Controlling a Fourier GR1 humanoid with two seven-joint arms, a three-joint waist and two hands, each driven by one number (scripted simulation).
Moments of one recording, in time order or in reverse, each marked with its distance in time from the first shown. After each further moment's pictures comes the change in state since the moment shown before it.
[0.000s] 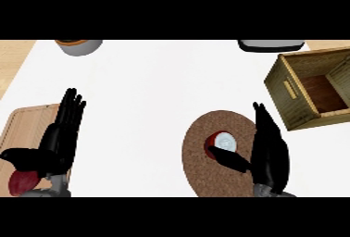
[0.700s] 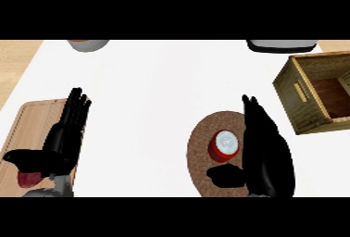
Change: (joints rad) left arm -0.003 -0.011 -0.020 -0.013 -0.002 -0.017 -0.001; right arm -0.174 0.100 0.054 -0.244 -0.025 0.502 0.320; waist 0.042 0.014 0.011
